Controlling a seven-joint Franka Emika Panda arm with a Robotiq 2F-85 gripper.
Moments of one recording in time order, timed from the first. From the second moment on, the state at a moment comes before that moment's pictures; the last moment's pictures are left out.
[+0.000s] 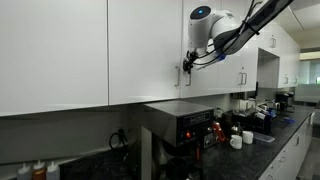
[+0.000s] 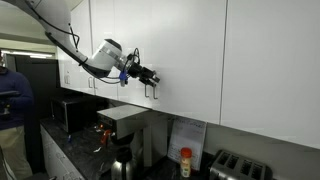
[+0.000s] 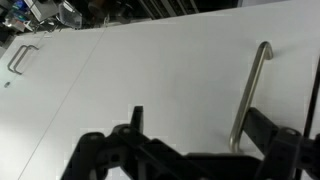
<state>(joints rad) -0.02 -0.09 0.07 -2.17 -1.28 2.39 1.27</state>
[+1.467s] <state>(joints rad) -0.01 -0.45 0.04 -2.51 -1.27 2.31 1.32</state>
